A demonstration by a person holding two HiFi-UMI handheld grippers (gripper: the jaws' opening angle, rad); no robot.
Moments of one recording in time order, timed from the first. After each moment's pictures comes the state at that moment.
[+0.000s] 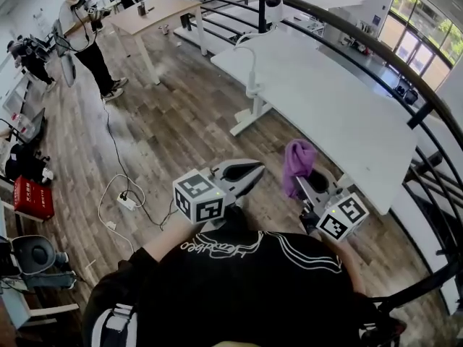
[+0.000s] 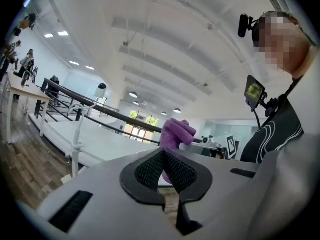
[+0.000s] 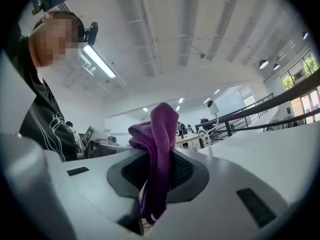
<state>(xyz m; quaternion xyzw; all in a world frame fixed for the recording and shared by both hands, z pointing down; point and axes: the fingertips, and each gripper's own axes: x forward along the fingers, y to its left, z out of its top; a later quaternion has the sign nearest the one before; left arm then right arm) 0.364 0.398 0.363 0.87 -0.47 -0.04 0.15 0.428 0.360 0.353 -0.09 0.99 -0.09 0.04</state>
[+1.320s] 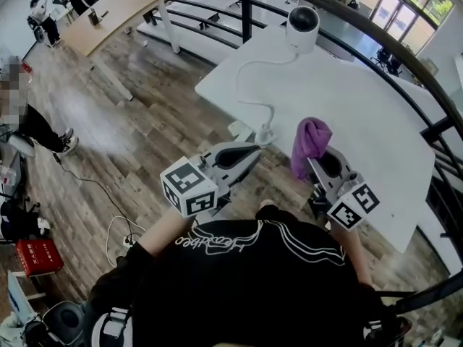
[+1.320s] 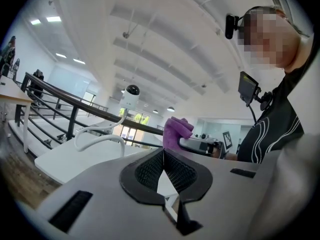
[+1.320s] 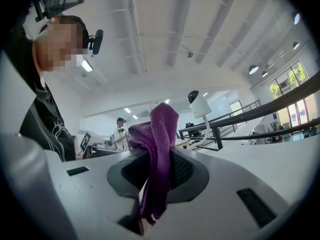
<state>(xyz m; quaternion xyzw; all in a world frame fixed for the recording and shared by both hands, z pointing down) 0.080 0.087 0.352 0.91 -0.40 -0.03 0.14 0.169 0.045 0.333 -0.18 0.98 -0.10 0.04</state>
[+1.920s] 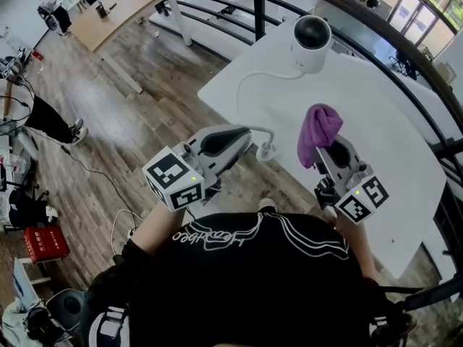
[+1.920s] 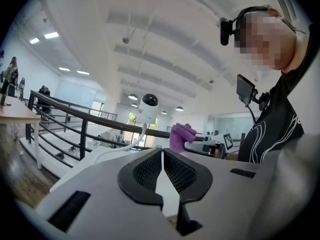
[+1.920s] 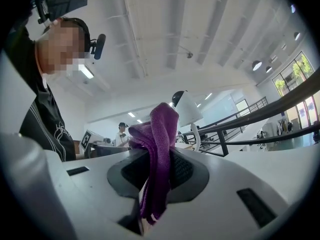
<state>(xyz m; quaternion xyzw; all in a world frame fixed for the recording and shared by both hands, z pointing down) 0.039 0.006 0.313 0.88 -0.46 -0.01 0.10 0.155 -0.052 0.311 -0.15 0.98 -0.10 0.07</state>
